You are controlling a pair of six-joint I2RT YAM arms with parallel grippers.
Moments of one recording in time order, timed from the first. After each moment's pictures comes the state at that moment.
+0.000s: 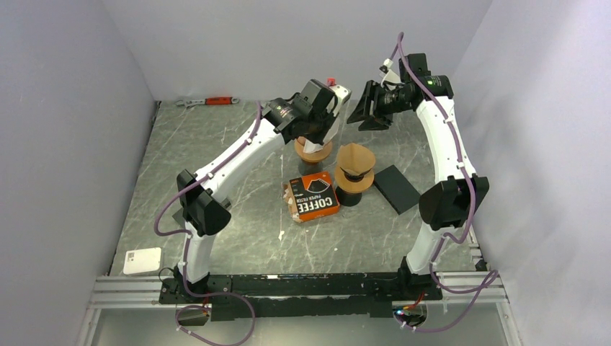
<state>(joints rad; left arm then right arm) -0.81 2.02 2.25 -0.97 -0.13 -0.07 0.11 1.83 2.06 -1.19 -0.63 0.39</state>
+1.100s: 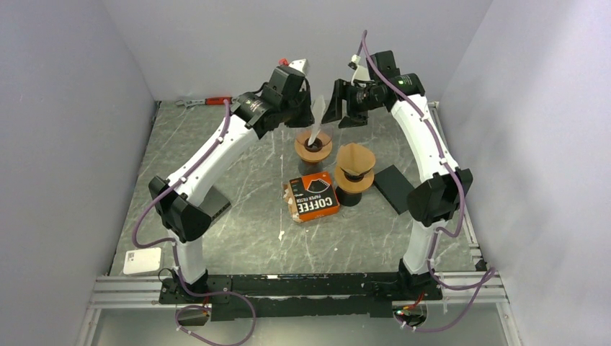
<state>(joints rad) -0.70 1.86 2.12 -0.84 -0.09 -0.56 0.28 1.90 2.13 -1.10 -0.53 0.35</state>
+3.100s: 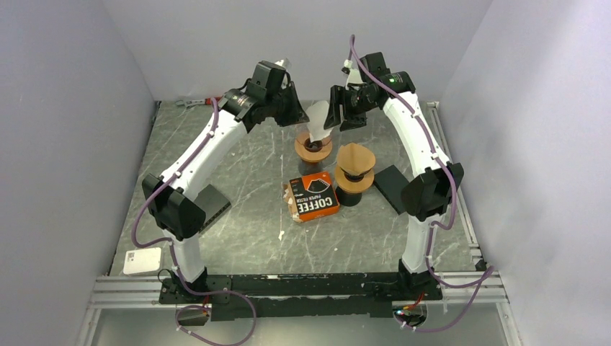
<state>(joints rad) -0.58 1.84 2.03 -0.81 0.11 -0.74 0.31 1.98 2.20 -1.19 -0.42 0.26</state>
